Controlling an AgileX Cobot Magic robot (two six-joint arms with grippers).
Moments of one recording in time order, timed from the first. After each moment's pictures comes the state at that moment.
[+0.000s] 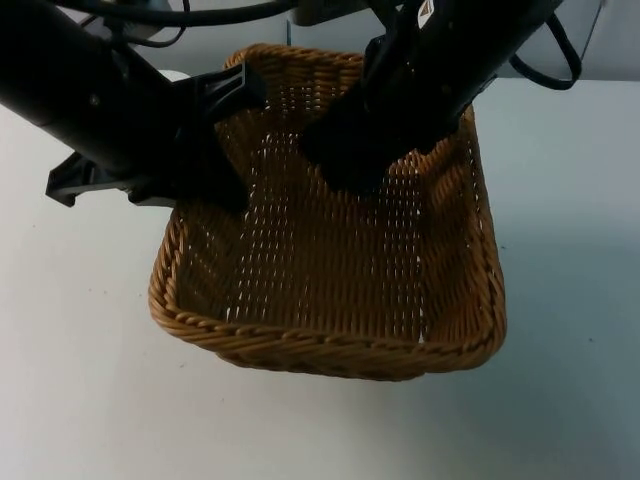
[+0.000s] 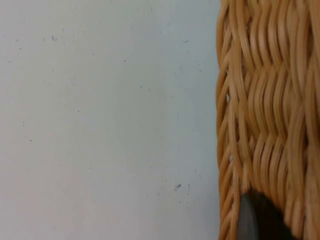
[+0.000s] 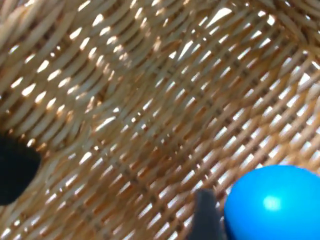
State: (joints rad) right arm 0.62 1.97 -1.40 0.06 0.58 -0.14; left arm -0.32 1.76 -1.00 -0.96 0.59 0.44
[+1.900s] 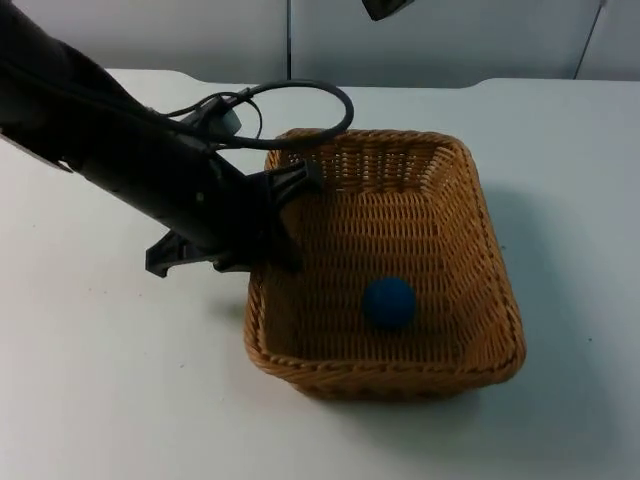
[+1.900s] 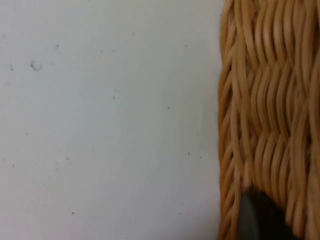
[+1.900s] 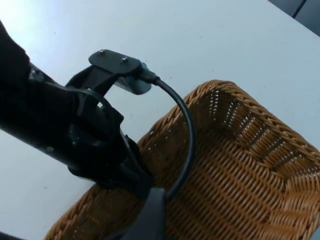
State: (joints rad) right arm 0.62 1.62 -1.40 0.00 0.72 -0.17; left arm -0.38 2.15 -1.15 -1.34 0.49 0.73
